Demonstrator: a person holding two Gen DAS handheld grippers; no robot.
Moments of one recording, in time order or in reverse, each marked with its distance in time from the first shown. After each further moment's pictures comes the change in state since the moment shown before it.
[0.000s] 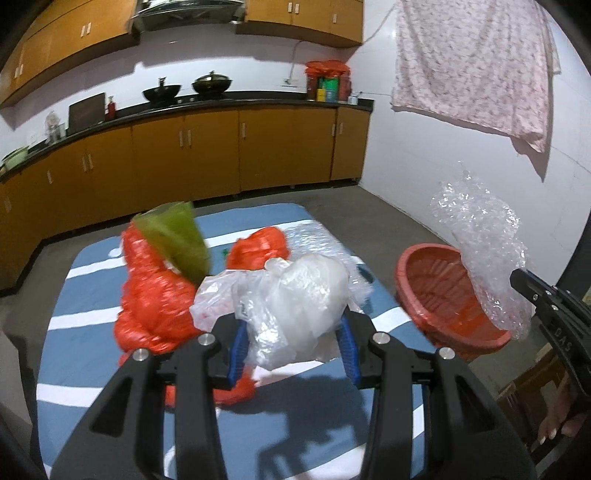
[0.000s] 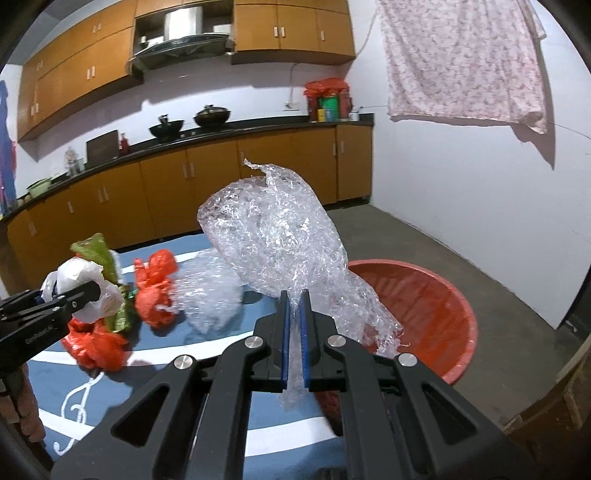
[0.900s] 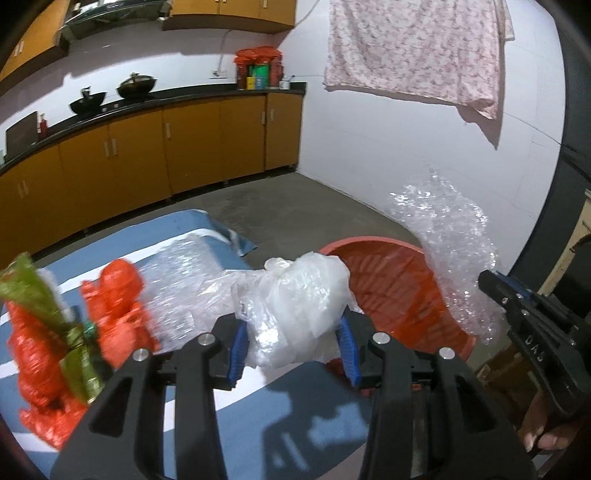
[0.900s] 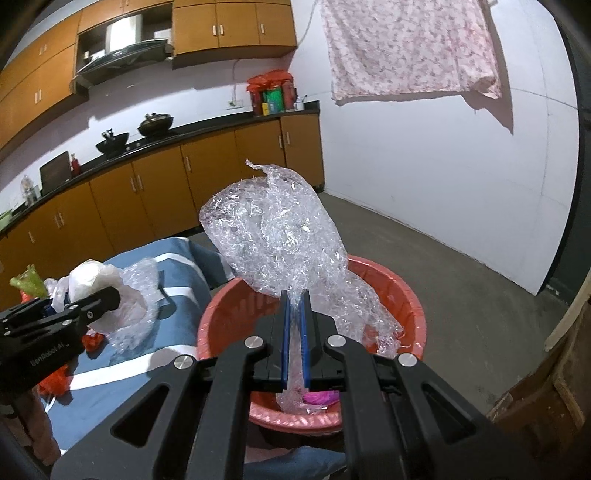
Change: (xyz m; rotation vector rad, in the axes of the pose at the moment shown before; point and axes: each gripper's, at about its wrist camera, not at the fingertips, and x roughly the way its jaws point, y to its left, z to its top) left arm 0.077 -0.111 0.025 0.129 0.049 -0.208; right arm 0.034 -0.080 0.002 0.135 0.022 -0.140
